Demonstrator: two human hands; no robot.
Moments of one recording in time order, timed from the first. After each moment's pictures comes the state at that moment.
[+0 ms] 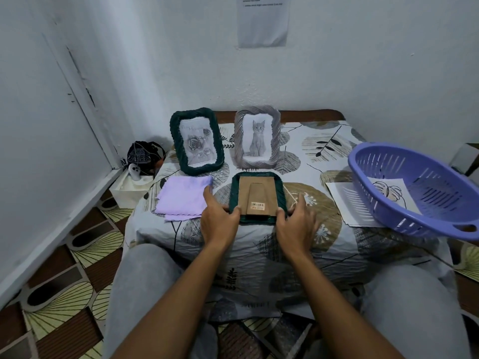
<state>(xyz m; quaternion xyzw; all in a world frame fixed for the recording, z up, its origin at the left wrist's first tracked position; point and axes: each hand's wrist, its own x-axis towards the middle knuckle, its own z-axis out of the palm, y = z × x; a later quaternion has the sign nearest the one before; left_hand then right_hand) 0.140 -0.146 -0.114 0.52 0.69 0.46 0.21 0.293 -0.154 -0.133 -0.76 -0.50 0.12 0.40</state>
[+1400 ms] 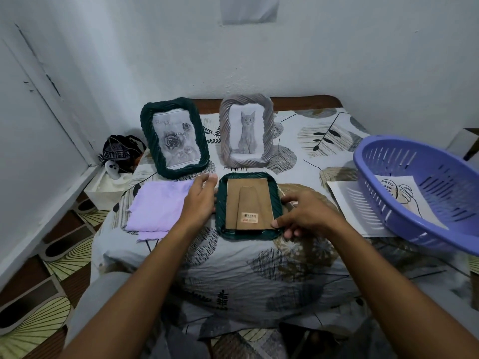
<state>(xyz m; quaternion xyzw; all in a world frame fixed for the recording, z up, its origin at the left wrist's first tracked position) 0.124 -0.072 -0.093 0.49 0.59 0.44 0.47 0.346 -0.109 -0.069 -0.65 -0.50 0.52 0.24</state>
